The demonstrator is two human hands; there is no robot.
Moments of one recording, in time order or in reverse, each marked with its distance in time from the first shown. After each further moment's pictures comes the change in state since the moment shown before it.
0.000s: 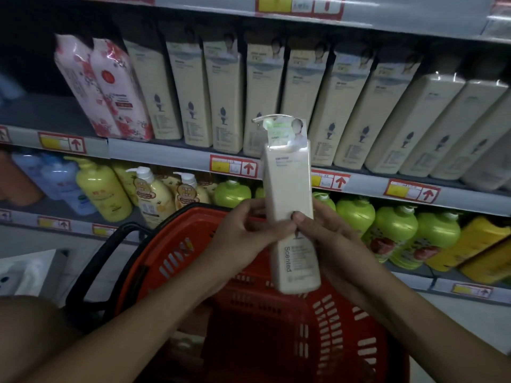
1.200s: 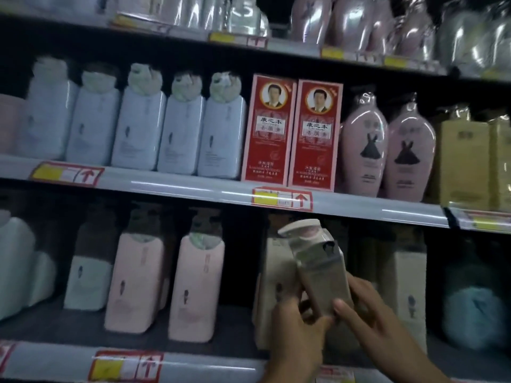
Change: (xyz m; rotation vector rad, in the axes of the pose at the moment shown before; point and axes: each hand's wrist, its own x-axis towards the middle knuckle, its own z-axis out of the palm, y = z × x) left_hand 0.121 0.336 0.281 -0.191 -0.092 0.573; right_hand -0.013 -0.385 -0.190 -0.822 0.332 -0.883
